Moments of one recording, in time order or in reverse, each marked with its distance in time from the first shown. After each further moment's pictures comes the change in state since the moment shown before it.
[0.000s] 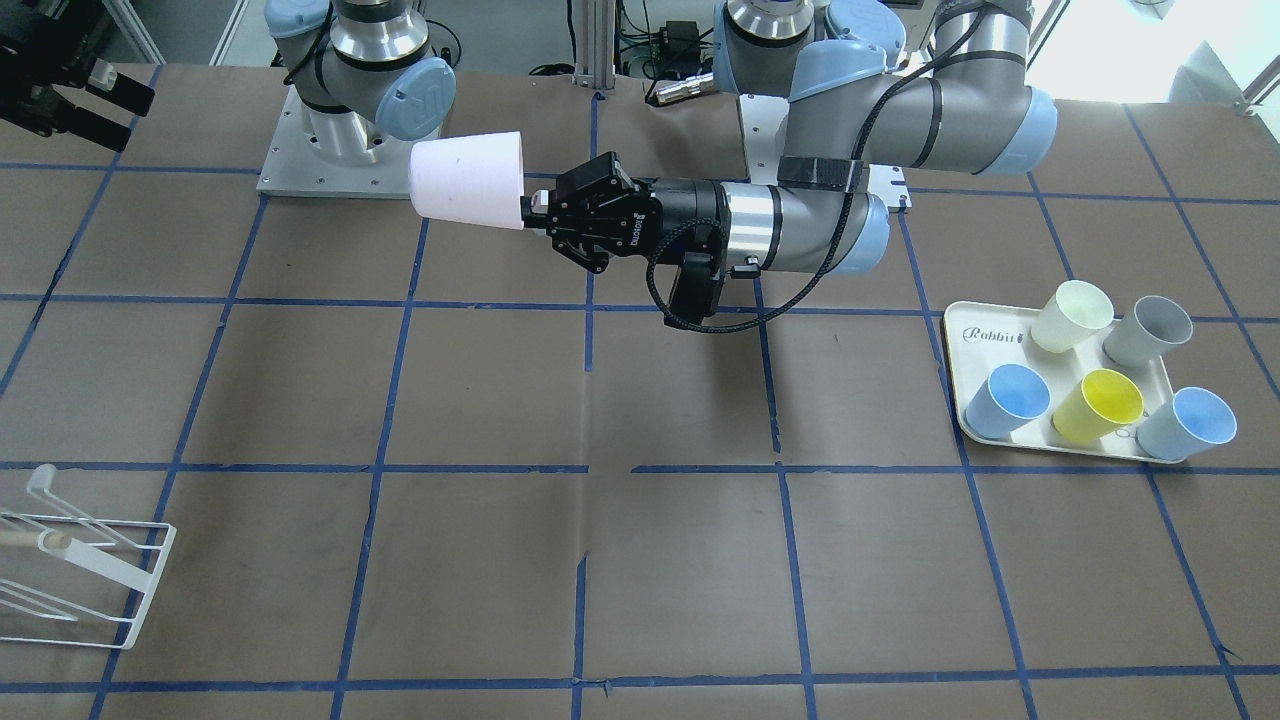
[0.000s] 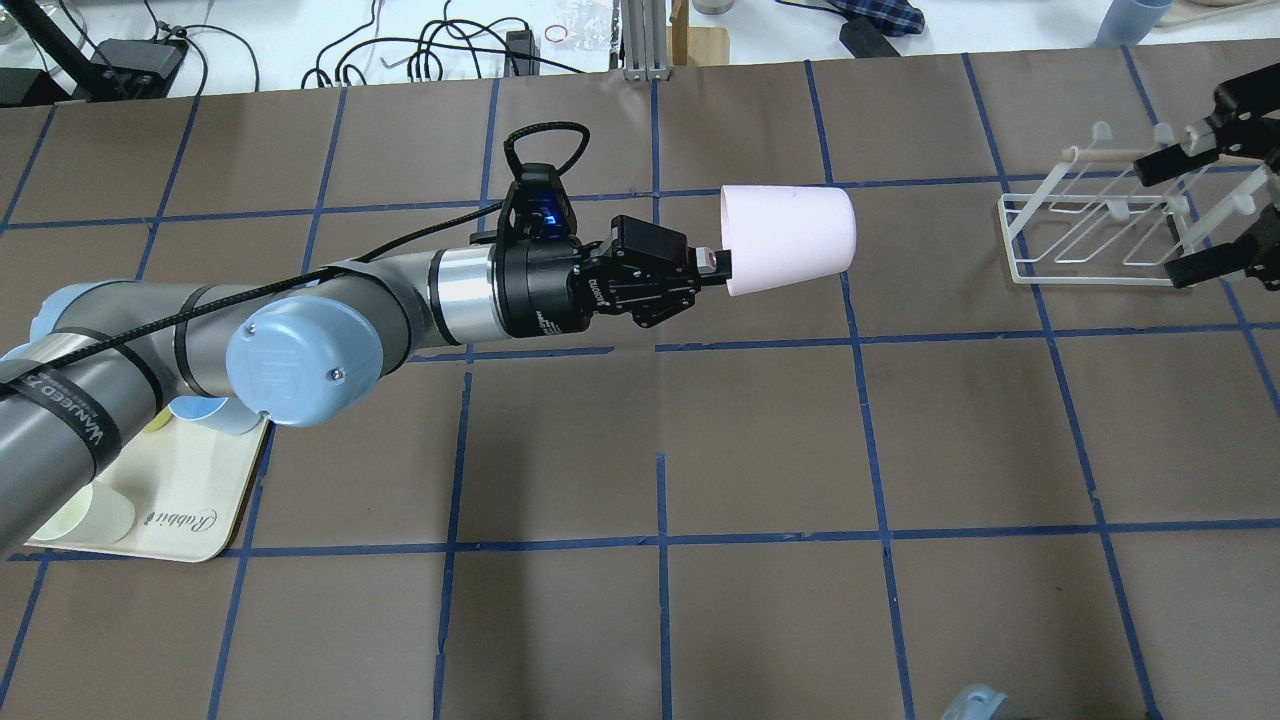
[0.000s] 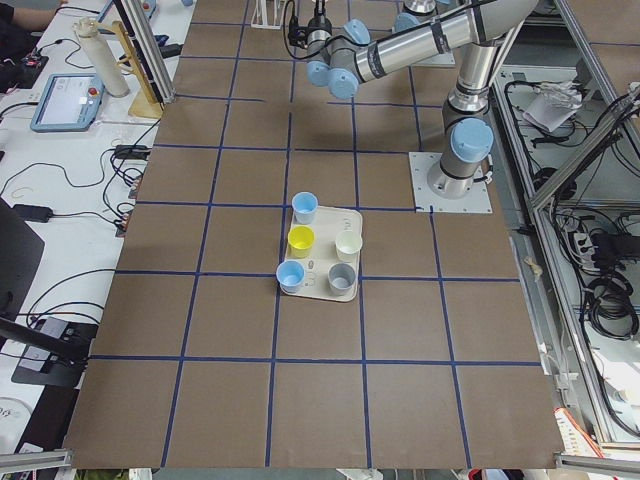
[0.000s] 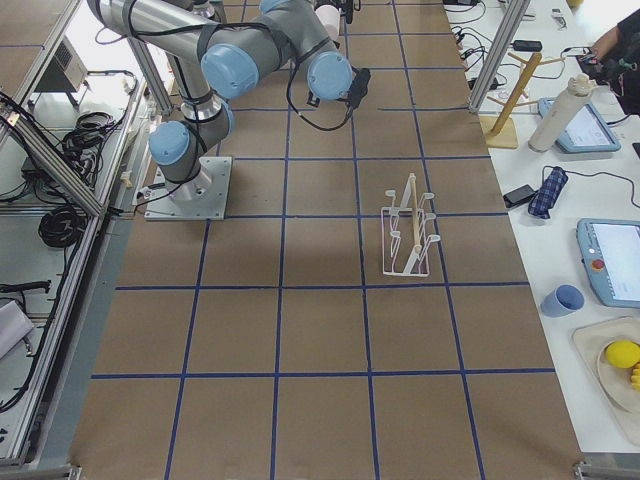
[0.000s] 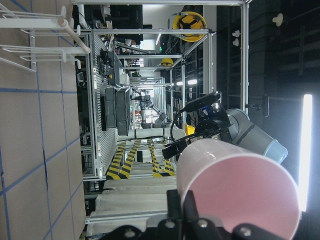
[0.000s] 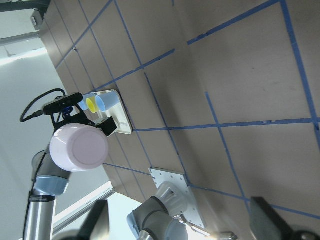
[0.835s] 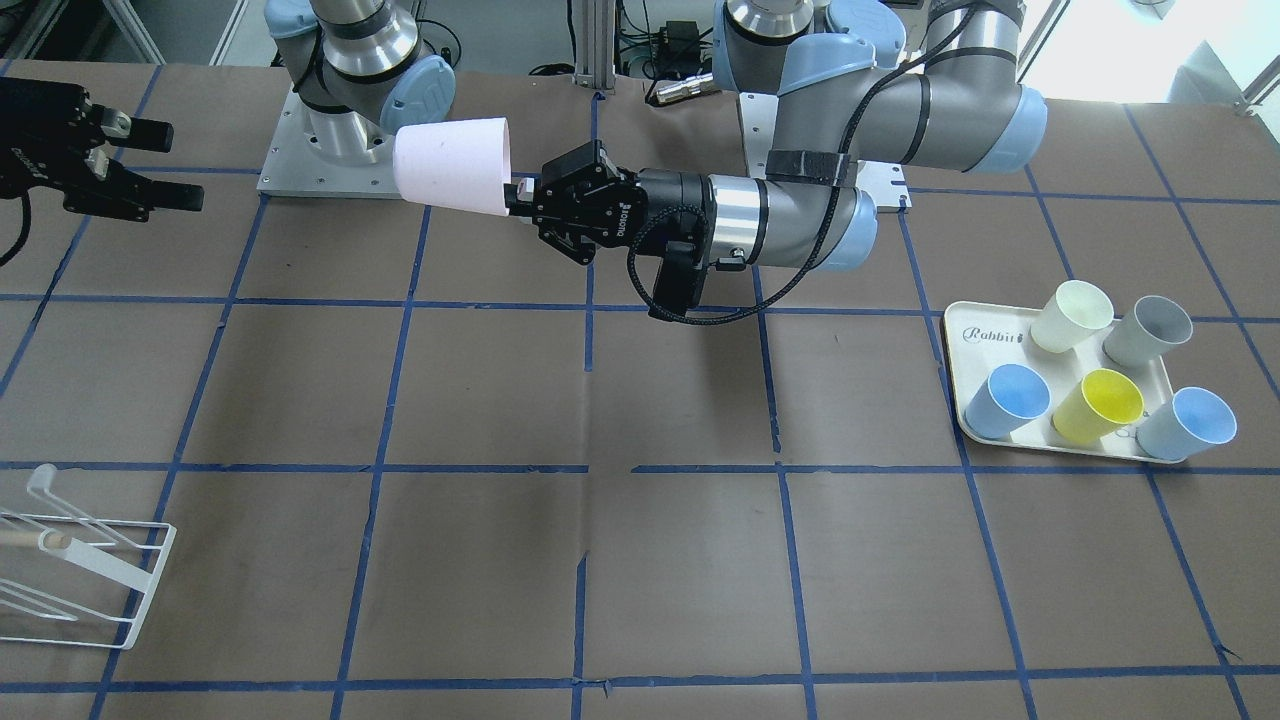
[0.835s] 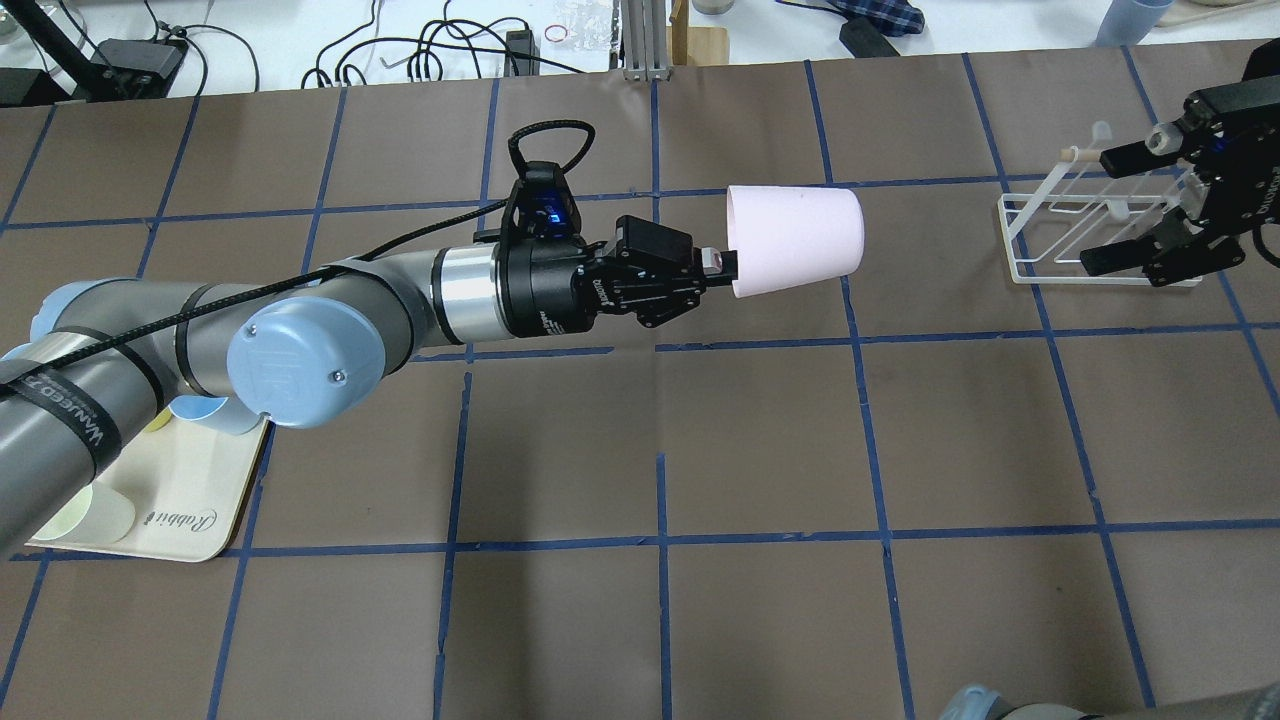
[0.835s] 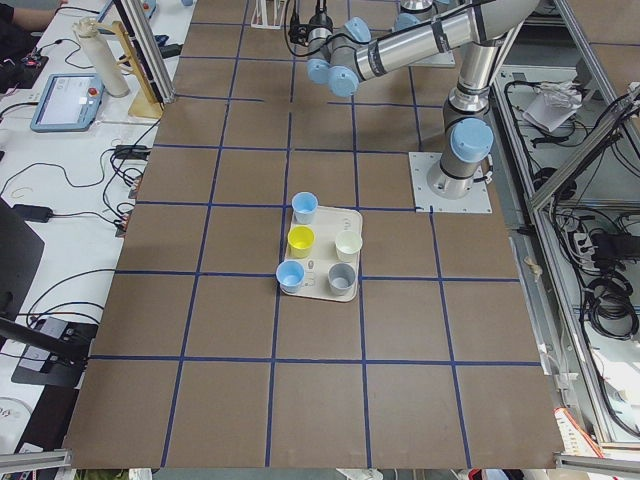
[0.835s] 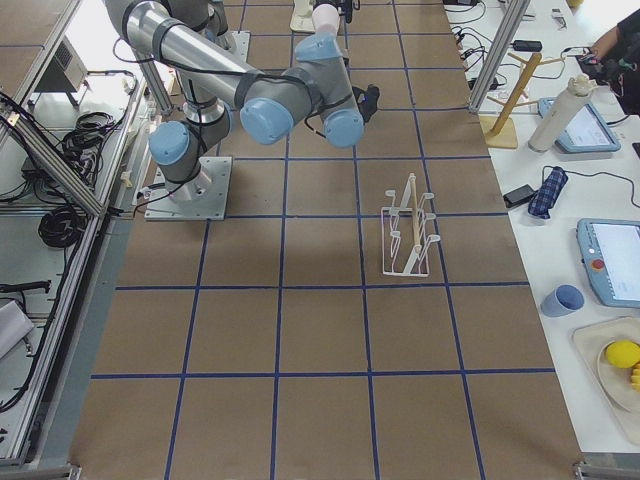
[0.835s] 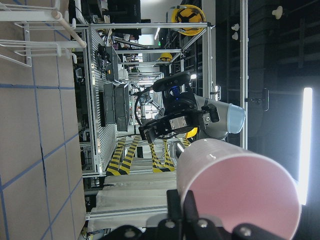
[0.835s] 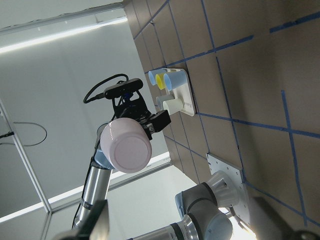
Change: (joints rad) left arm -0.006 0.003 0.003 0.004 -0.001 0.000; right arm 0.014 0.201 0.015 0.253 0.098 -0.543
